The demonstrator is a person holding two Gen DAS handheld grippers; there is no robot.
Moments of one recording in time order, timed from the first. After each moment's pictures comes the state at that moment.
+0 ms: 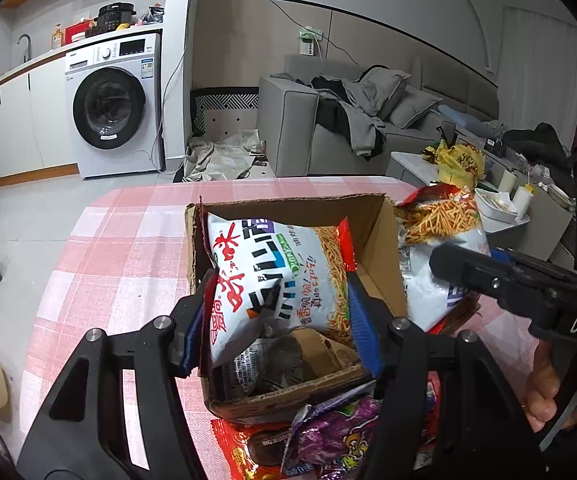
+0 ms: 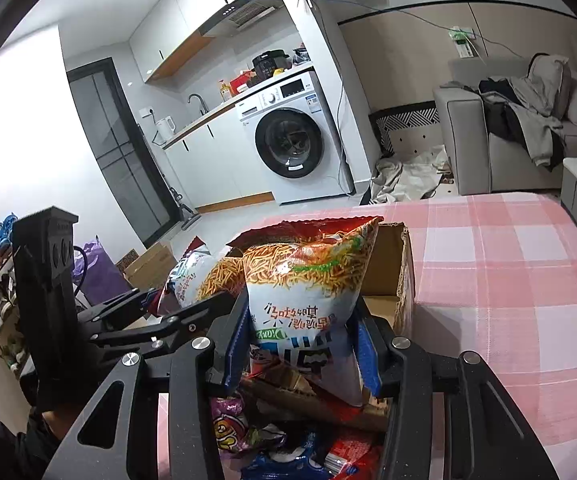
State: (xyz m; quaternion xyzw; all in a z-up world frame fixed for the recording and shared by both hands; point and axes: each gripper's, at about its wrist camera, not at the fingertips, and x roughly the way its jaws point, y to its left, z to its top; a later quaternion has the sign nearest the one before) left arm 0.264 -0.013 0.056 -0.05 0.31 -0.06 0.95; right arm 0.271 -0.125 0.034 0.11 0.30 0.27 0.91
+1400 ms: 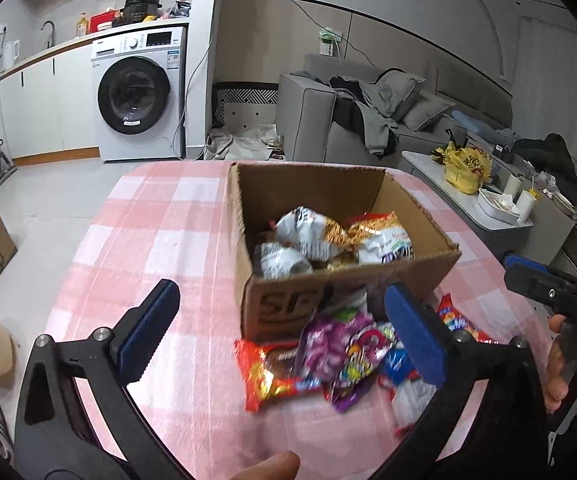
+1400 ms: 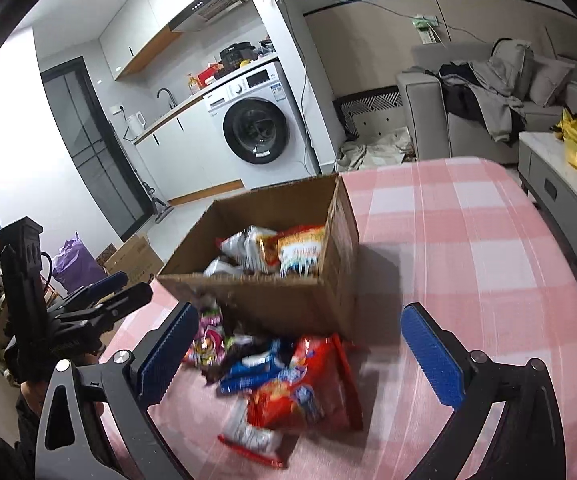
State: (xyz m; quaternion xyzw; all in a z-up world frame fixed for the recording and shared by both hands) left arm 0.172 0.010 0.042 -0.07 0.31 -0.03 0.95; right arm 0.197 -0.180 0.025 0.11 0.33 0.21 0.91
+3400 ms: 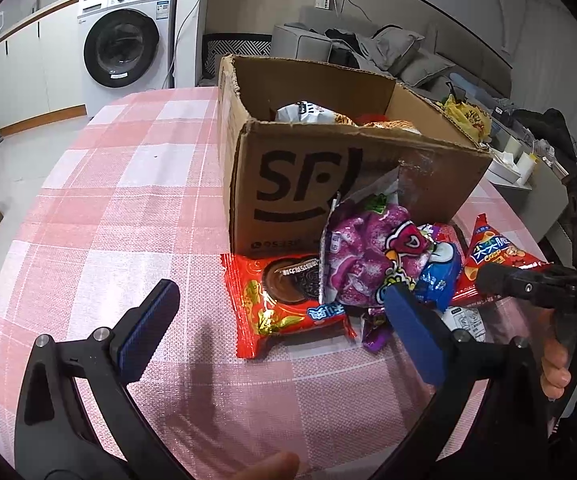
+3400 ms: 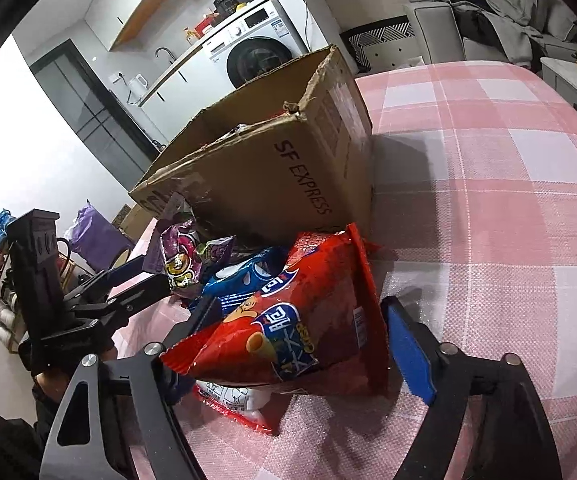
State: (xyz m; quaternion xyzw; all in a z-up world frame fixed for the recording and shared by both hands) left arm 0.178 0.011 -0.047 -0.07 0.39 -0.06 0.92; right arm 0.213 -0.164 -0.063 0.13 0.43 0.26 0.85
